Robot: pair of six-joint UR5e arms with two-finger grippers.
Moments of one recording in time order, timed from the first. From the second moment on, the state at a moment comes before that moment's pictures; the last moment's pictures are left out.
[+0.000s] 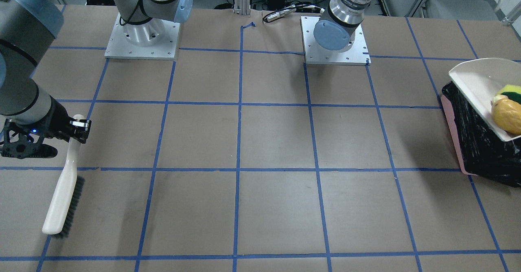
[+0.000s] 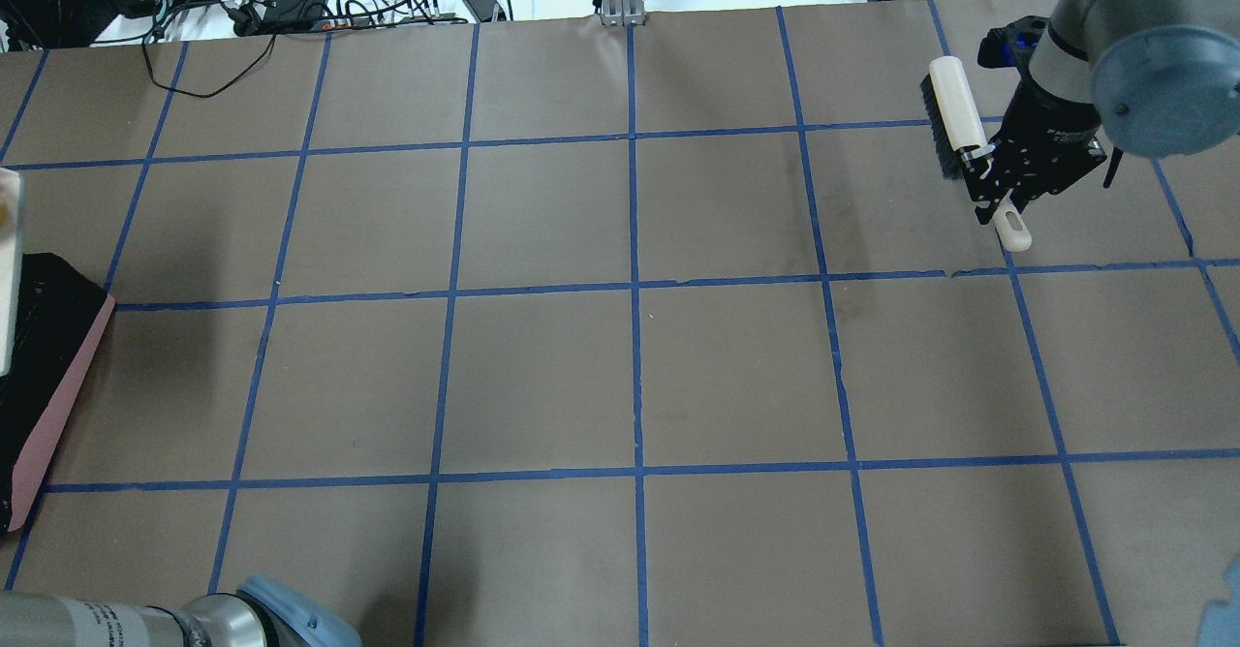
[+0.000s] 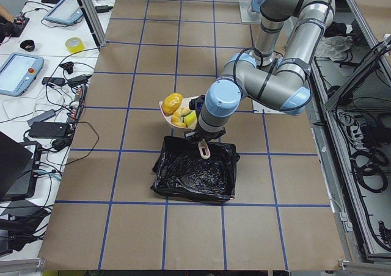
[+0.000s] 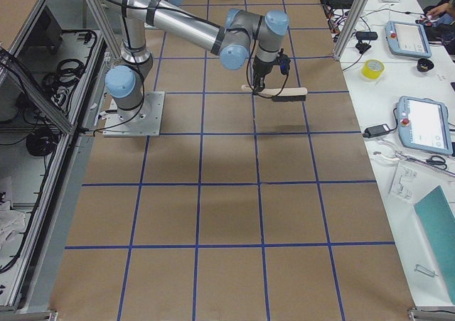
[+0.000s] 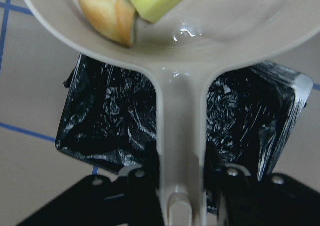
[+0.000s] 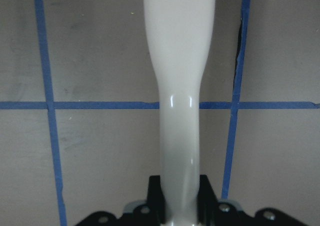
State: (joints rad) left arm -0.46 -1.80 -1.40 -1.51 1.43 2.43; right arm 1.31 -1.34 1.71 -1.84 -1.65 -0.27
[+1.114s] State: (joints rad) left arm -0.43 -1.99 -1.28 -1.11 1.77 2.68; right arm 1.21 -1.20 1.75 -1.99 -1.69 -0.38
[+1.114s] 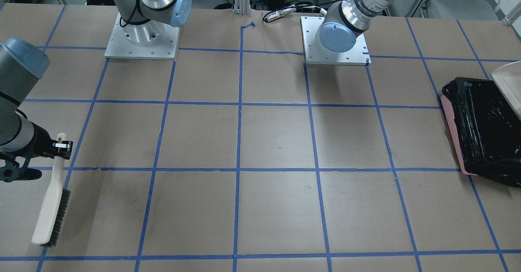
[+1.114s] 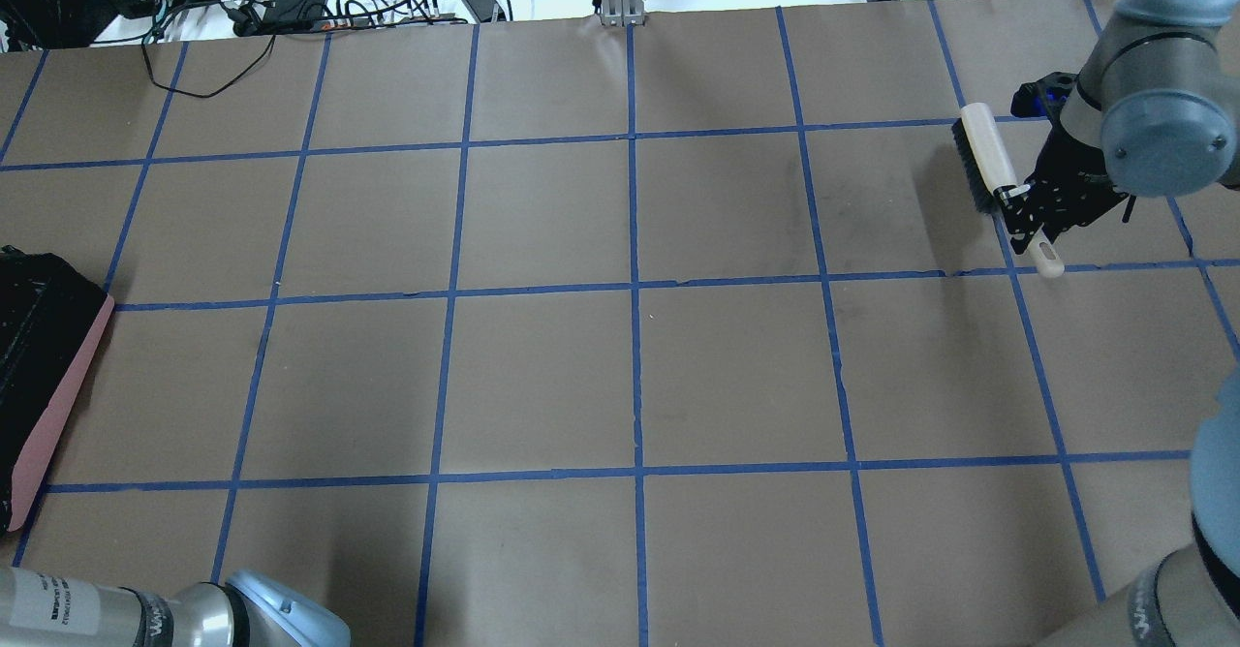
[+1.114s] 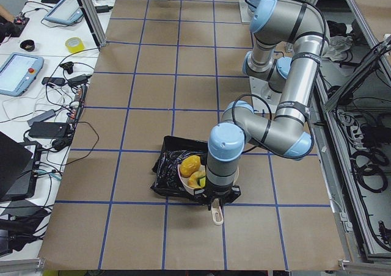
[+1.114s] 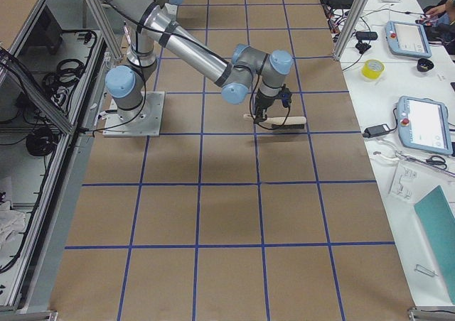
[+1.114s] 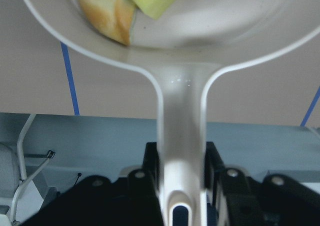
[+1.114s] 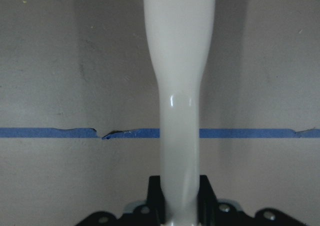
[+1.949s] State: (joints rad) left arm -0.51 -1.94 -1.45 -0.76 1.85 2.90; right arm 1.21 -1.20 1.76 -2.00 -1.69 -0.38
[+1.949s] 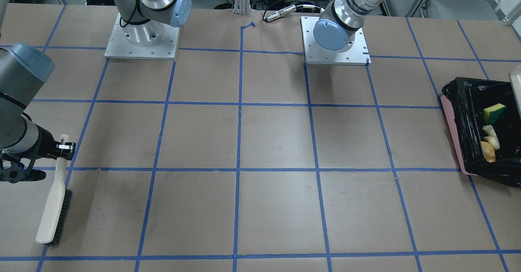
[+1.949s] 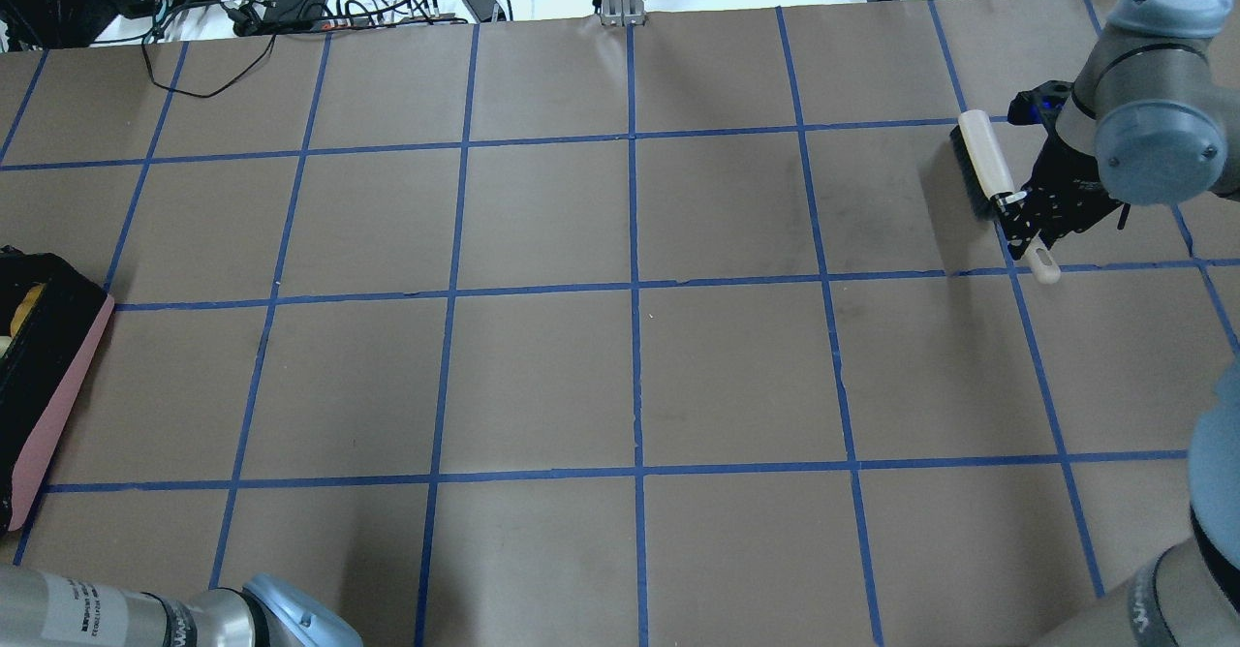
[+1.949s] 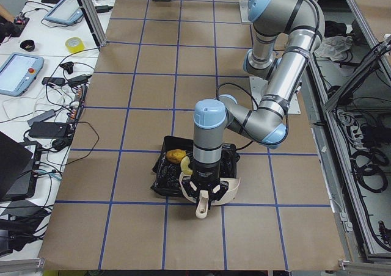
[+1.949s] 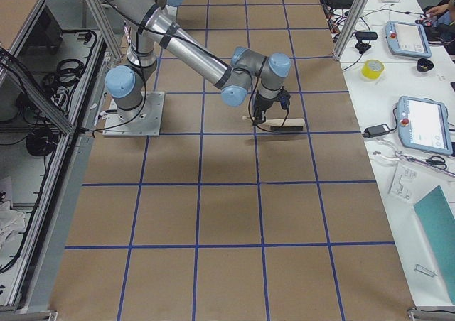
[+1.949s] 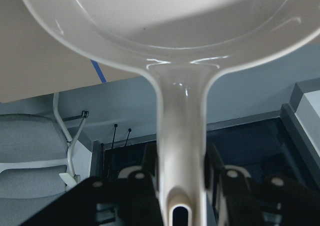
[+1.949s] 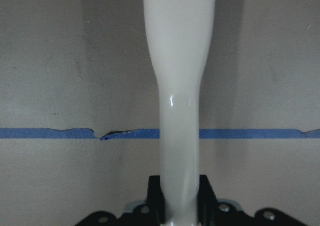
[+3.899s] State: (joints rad) left arm -1.27 -1.74 -1.79 -1.23 1.58 2.00; right arm 1.21 -1.19 1.77 -1.99 -1.68 -0.38
